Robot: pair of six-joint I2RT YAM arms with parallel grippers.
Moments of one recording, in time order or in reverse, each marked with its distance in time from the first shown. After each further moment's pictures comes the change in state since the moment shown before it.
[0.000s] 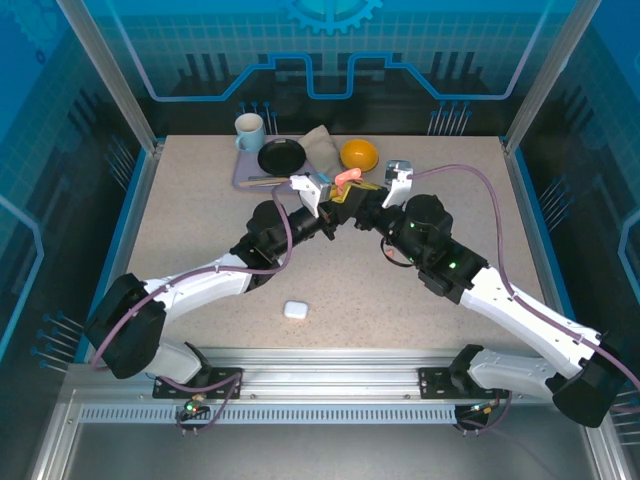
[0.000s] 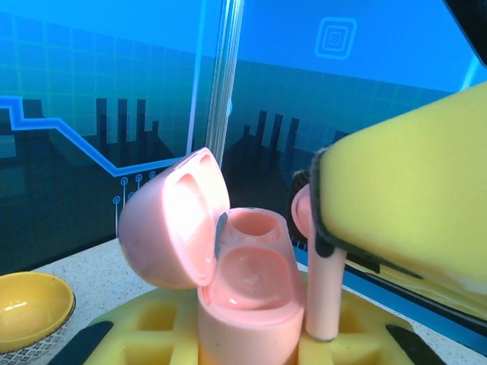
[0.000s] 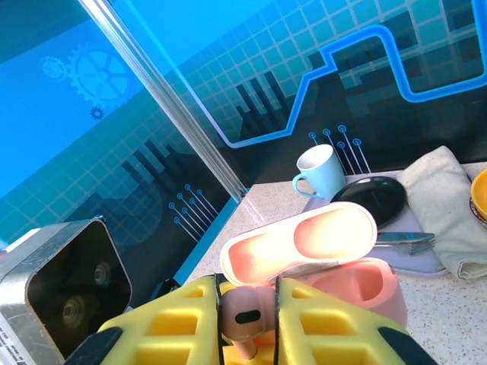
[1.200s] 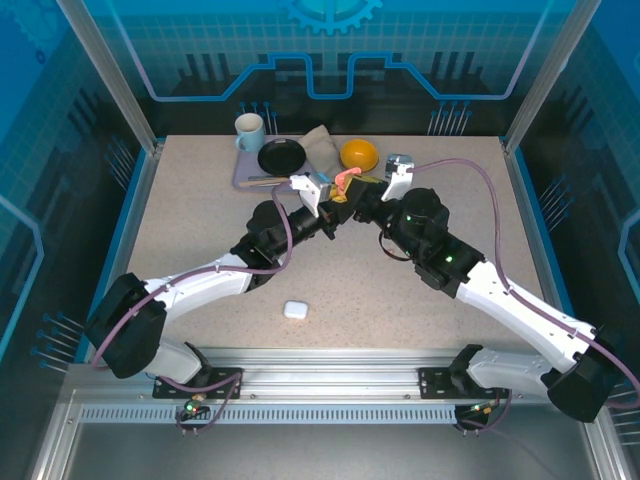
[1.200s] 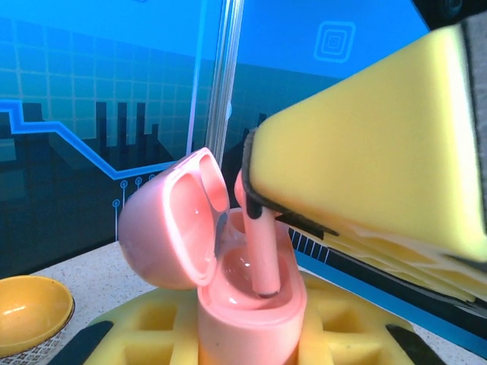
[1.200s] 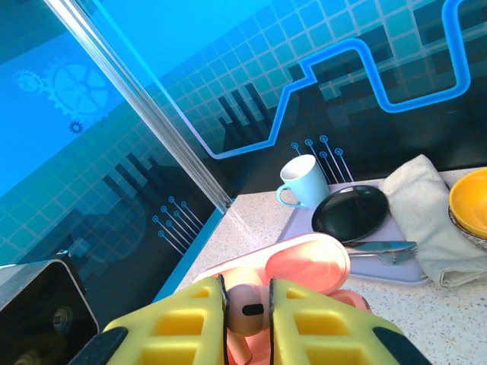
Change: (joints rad) left arm 0.000 0.003 0.000 0.010 0.000 0.000; right arm -0.019 0.039 0.036 -0.003 0.039 0.003
